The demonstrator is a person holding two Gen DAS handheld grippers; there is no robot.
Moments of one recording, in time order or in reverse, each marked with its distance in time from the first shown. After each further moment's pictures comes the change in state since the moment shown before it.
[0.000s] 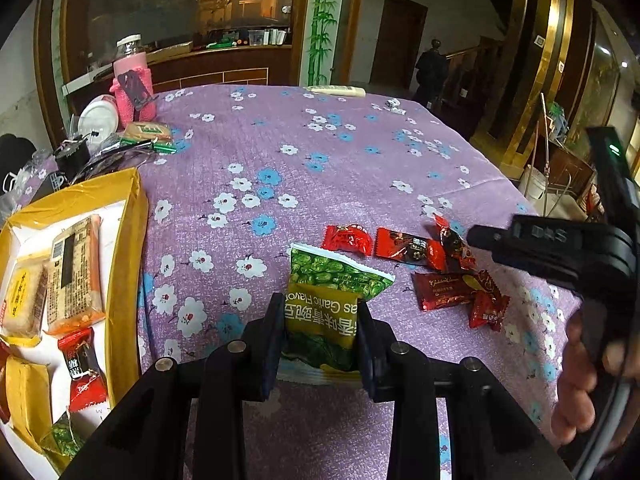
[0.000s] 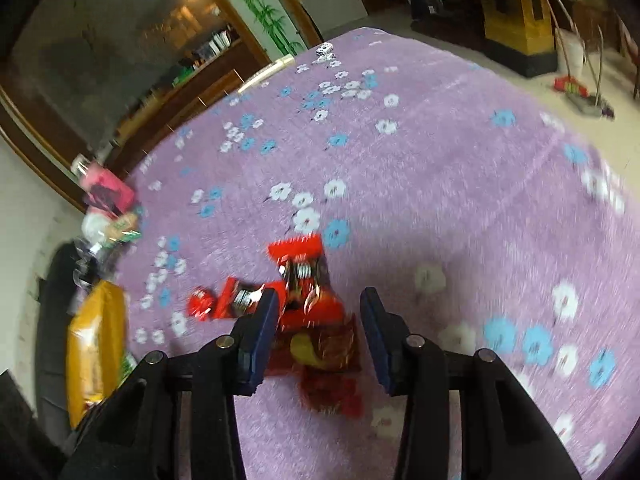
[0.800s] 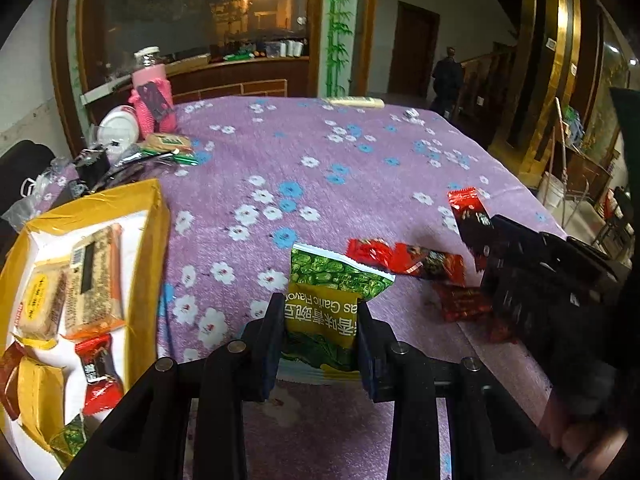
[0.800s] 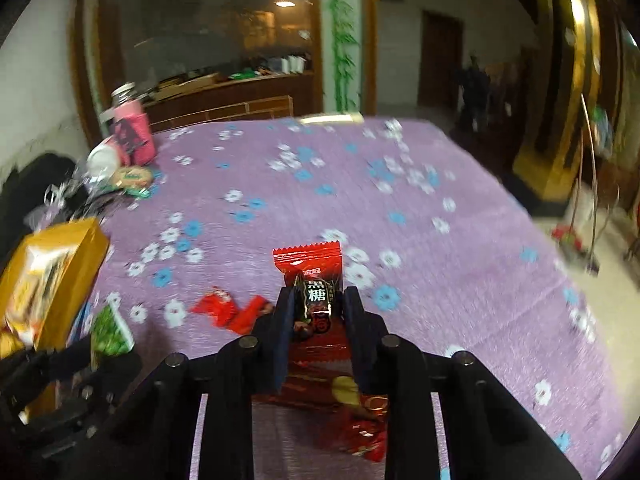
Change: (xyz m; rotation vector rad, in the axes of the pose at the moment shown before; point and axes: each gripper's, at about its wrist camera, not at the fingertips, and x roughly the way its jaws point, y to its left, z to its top) left arm -0.003 0.001 -0.001 -0.004 -0.057 0.088; right arm -0.020 0.079 -0.048 -0.462 -0.293 -0.124
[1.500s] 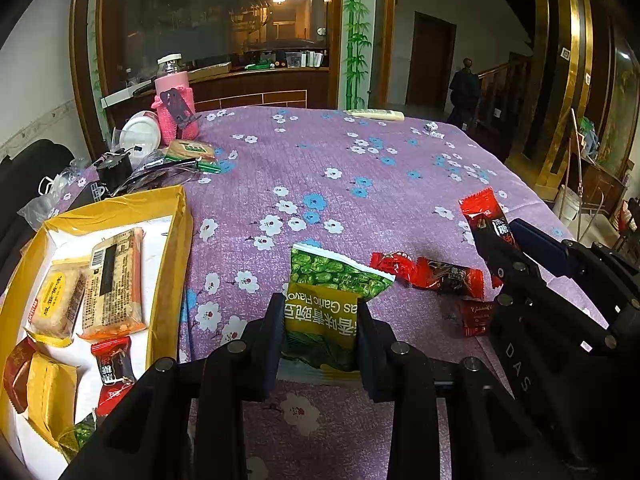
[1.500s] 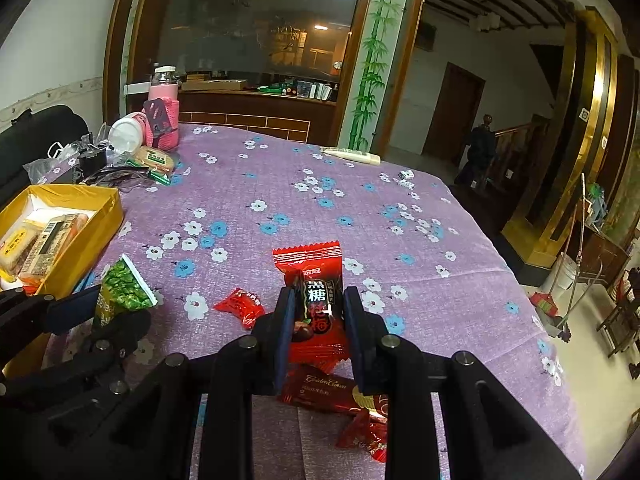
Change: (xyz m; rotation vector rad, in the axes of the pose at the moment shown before) left arm -0.003 0.007 0.001 -0.024 -0.040 0.060; right arm -0.015 0.030 -0.001 -0.141 -0.084 -0.062
